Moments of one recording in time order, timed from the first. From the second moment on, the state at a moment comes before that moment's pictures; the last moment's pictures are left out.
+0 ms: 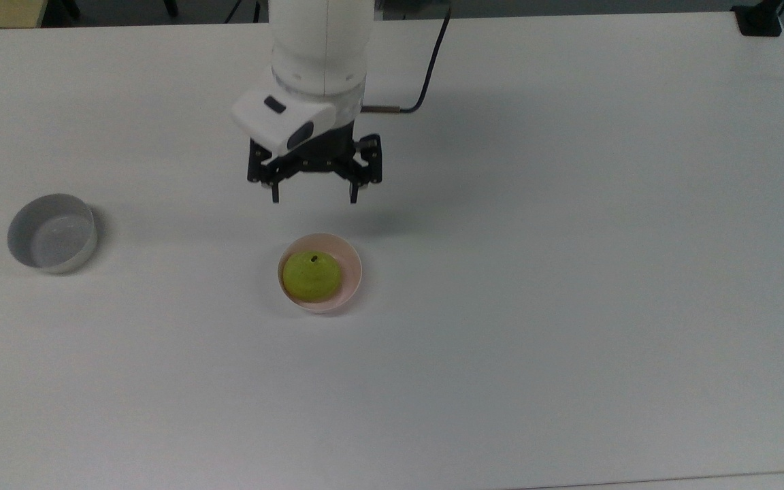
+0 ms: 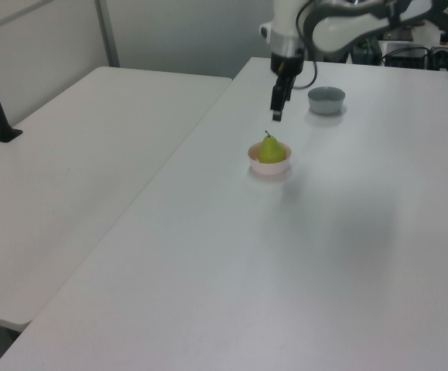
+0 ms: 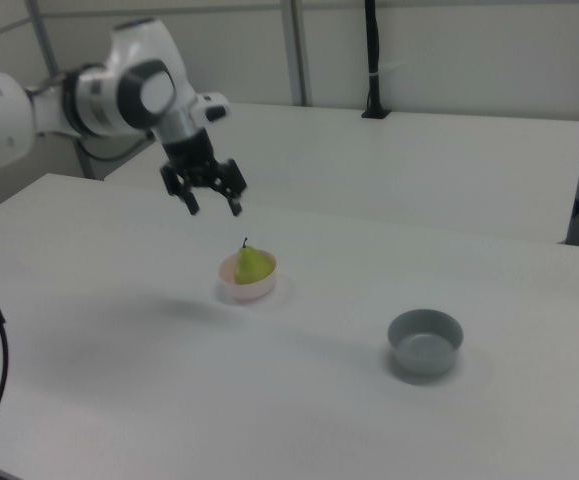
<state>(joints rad) -0.01 0.34 0.10 -1.53 -0.18 1.98 0.05</state>
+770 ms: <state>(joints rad) -0.02 0.02 0.06 -1.56 -0.08 1.63 0.06</state>
